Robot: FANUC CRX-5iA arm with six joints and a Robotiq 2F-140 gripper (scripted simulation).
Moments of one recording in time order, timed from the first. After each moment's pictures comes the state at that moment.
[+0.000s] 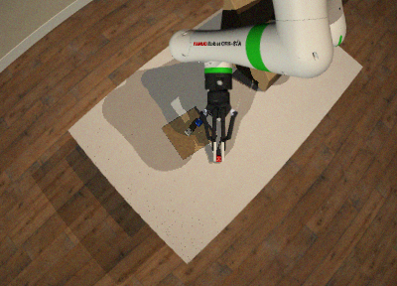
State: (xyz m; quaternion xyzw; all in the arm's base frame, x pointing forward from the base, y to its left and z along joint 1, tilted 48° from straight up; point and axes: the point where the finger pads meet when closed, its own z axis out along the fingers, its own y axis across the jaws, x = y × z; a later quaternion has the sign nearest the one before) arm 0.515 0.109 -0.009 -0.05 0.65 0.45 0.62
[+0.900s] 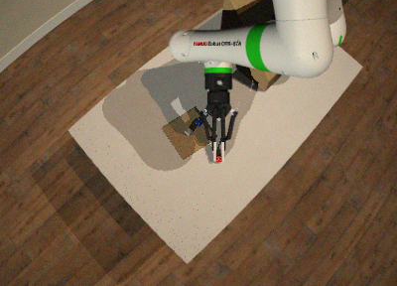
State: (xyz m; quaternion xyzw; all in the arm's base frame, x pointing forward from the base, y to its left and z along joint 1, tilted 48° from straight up) arm 0.515 0.109 -0.009 -0.05 0.65 0.45 0.62
